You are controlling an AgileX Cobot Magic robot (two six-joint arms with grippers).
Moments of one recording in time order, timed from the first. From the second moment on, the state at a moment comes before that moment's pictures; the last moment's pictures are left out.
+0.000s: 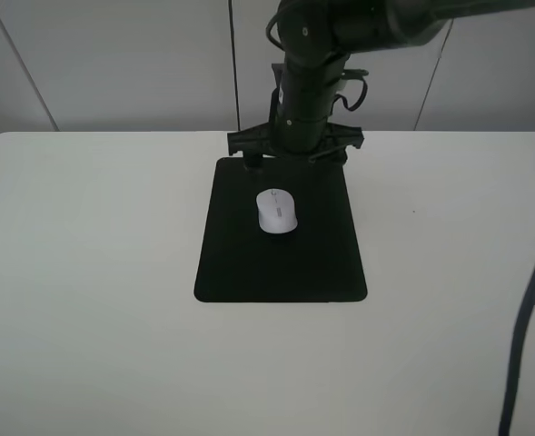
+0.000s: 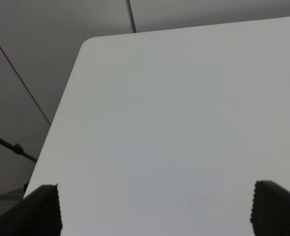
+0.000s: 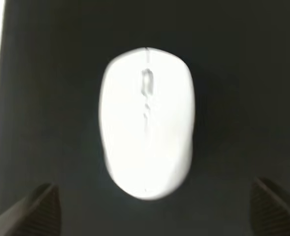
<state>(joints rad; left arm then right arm) 0.00 -0.01 -0.51 0.09 1.07 0.03 0.61 2.05 -1.53 -0.15 0.88 0.60</state>
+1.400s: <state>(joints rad) 0.00 -0.01 -0.51 0.09 1.07 0.03 0.12 0.79 -0.72 -0.18 1.02 0.38</state>
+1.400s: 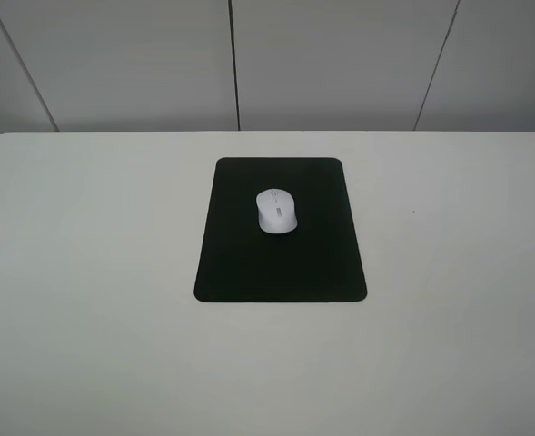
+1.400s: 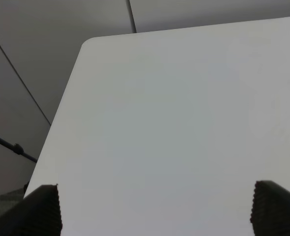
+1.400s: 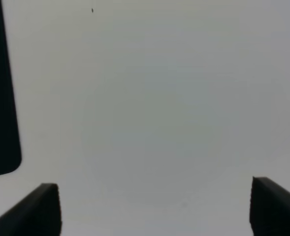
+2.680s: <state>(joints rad) 0.00 -0.01 -0.51 0.09 1.07 0.03 0.12 0.02 -0.69 -0.09 1.19 0.09</state>
